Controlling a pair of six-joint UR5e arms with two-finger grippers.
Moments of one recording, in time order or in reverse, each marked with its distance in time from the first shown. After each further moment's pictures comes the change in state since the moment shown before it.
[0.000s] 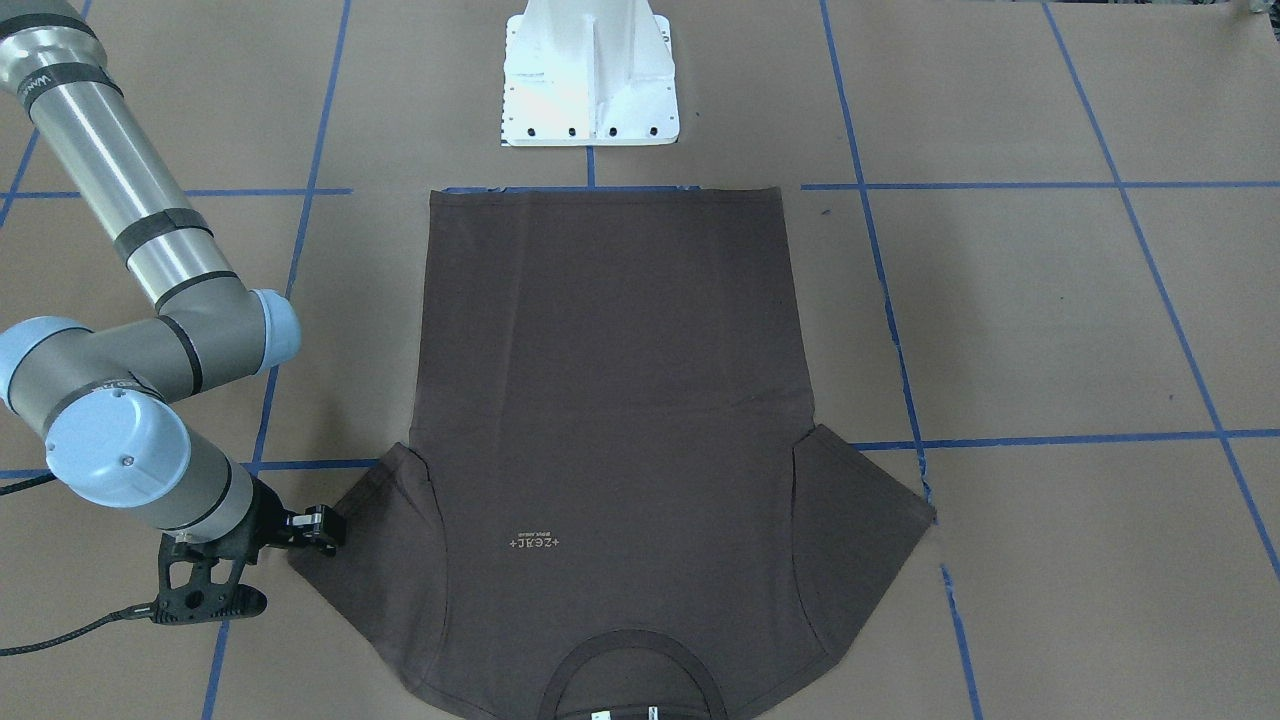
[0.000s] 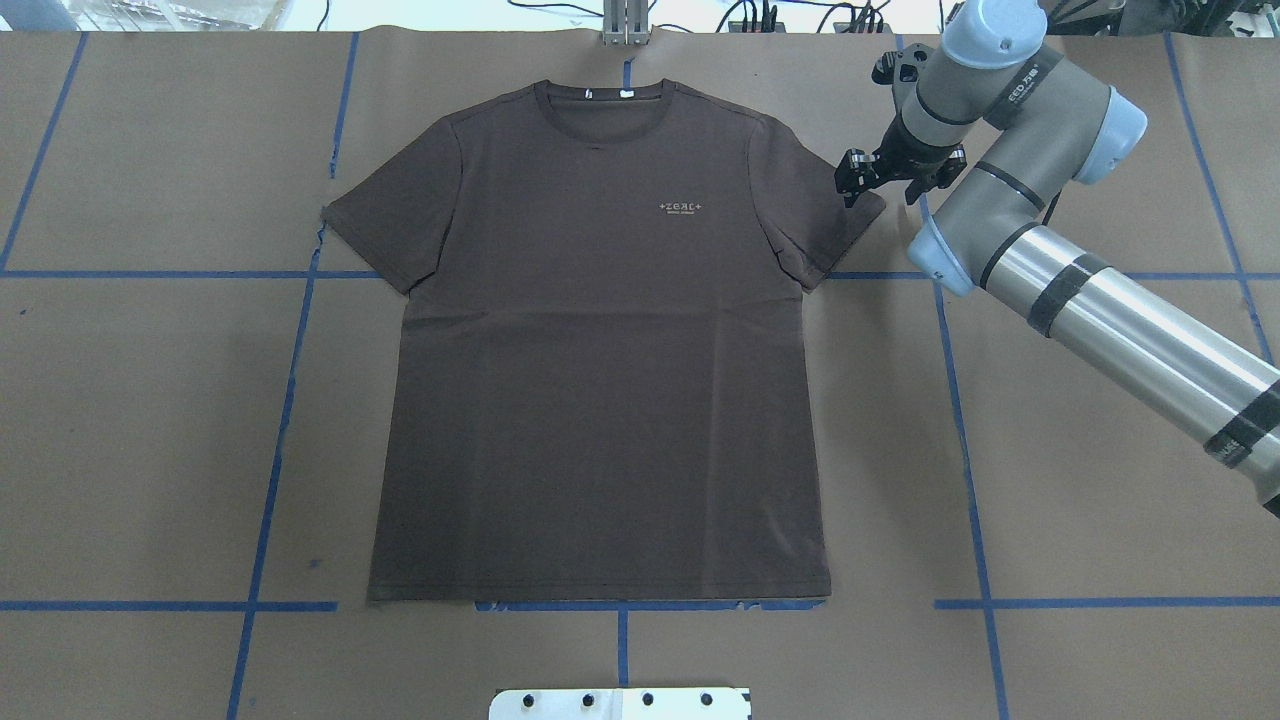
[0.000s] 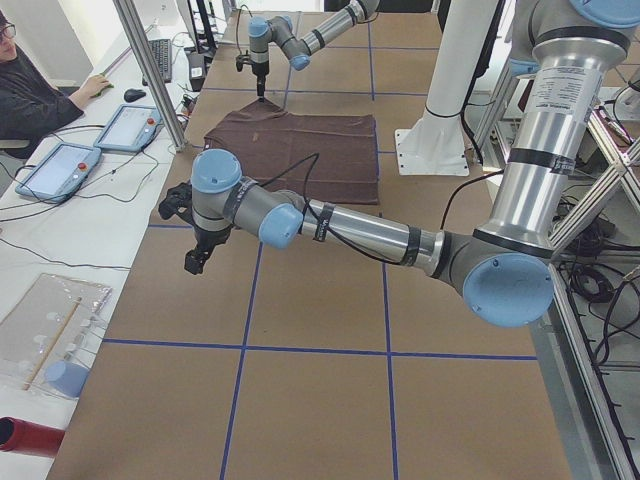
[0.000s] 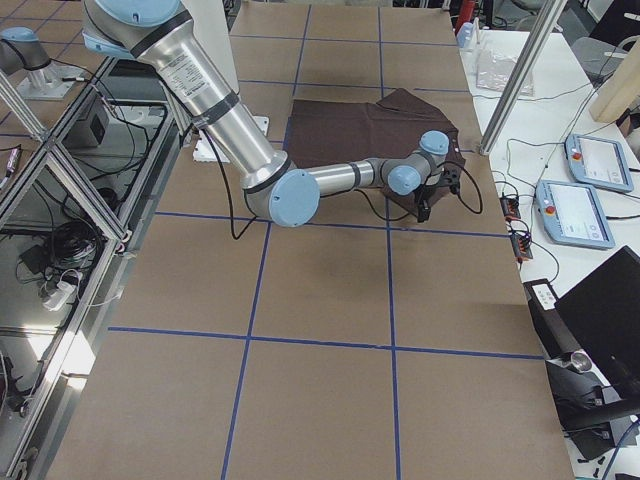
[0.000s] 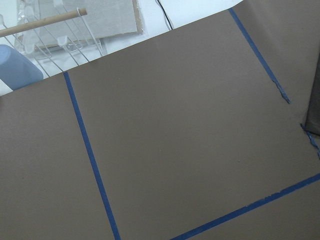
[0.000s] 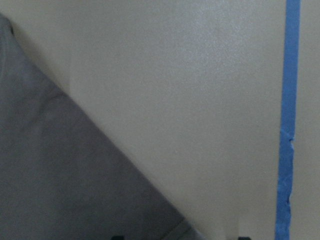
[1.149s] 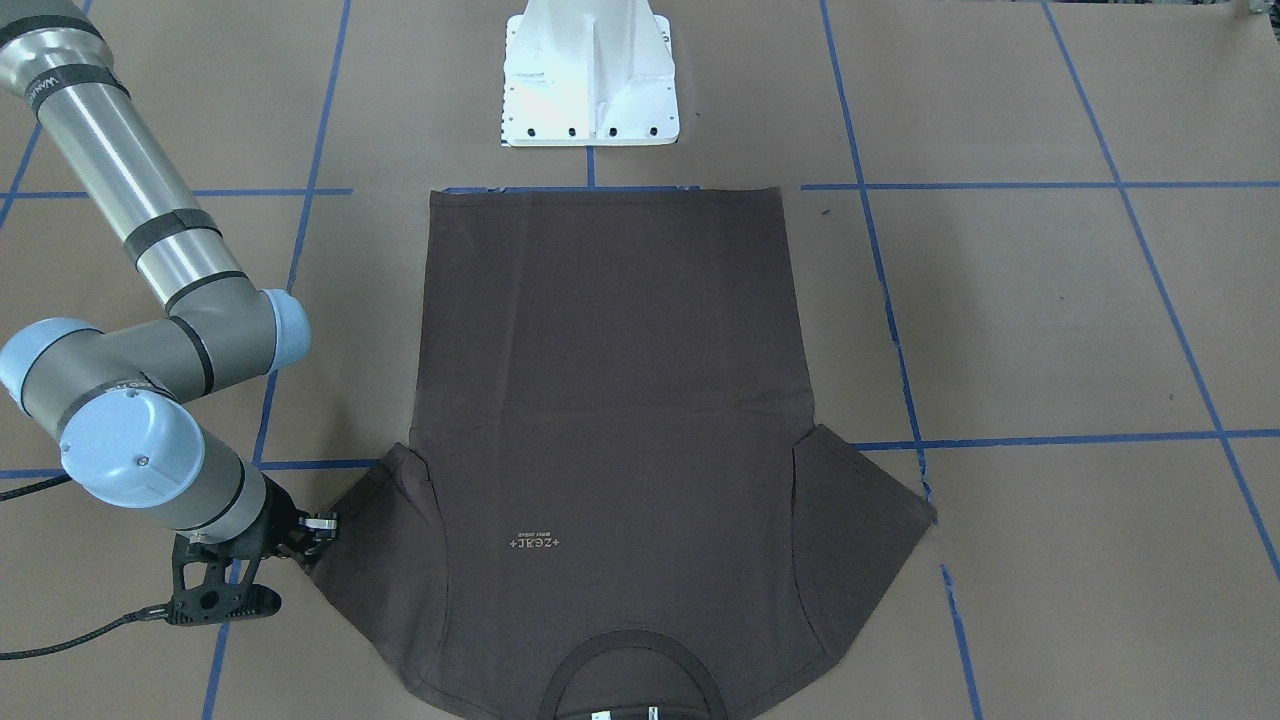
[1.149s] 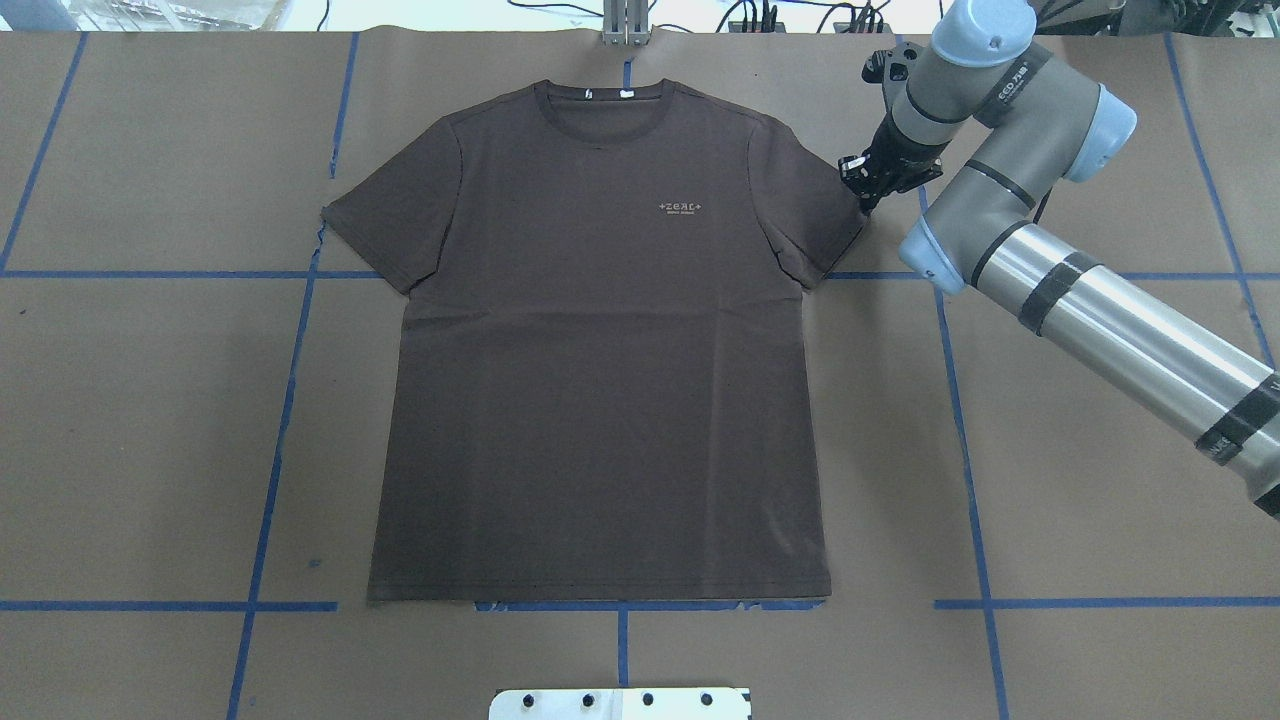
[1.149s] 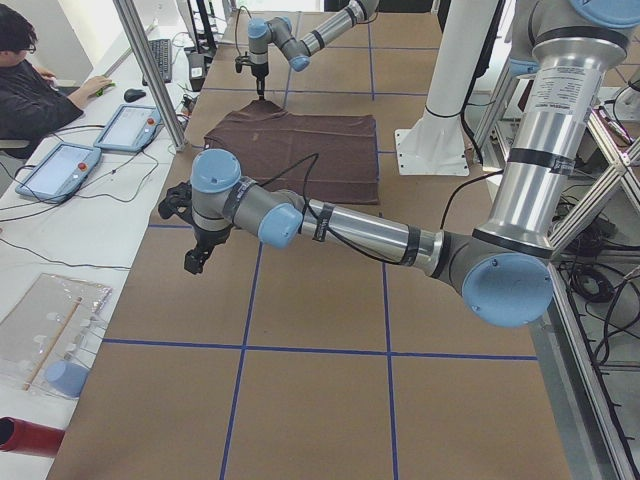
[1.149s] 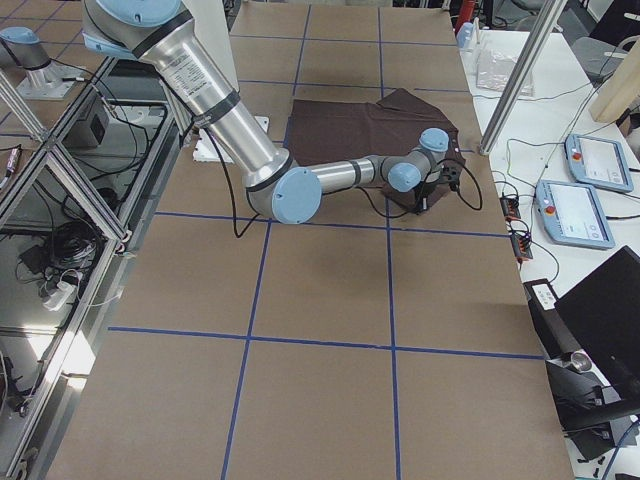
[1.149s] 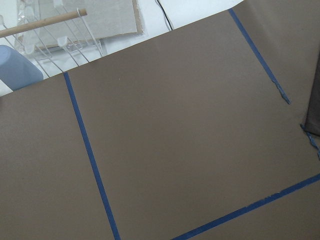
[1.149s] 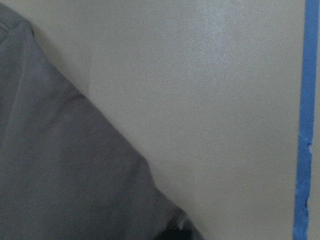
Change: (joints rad) left arm 0.001 -0.002 0.002 0.000 0.000 -0.001; right arm -0.005 0.022 -0.006 0.000 0.000 0.000
